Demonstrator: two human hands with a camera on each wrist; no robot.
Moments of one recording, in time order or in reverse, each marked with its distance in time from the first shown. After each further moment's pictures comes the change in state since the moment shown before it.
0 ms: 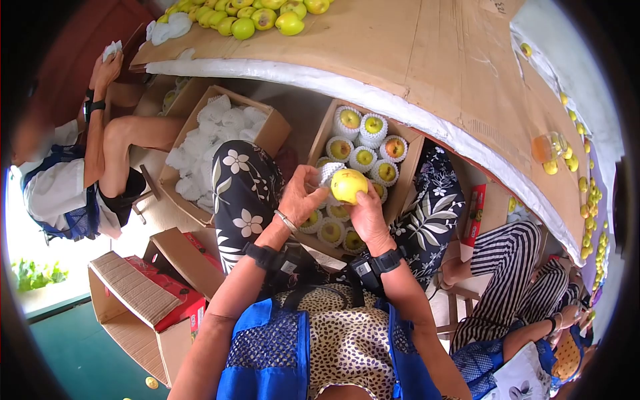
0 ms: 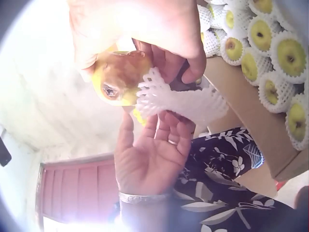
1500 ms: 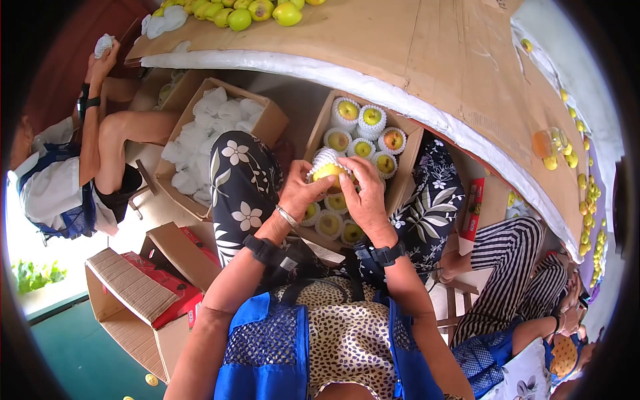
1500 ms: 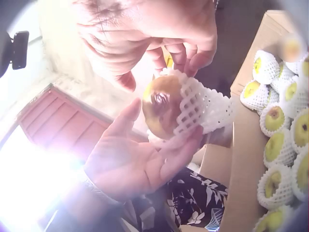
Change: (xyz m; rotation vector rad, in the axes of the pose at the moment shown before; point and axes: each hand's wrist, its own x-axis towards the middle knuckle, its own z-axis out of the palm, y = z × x) left_hand -0.002 0.003 0.009 -0.503 0.027 -0.312; right_hand 0.008 -0.024 0.028 -1.300 0.039 -0.552
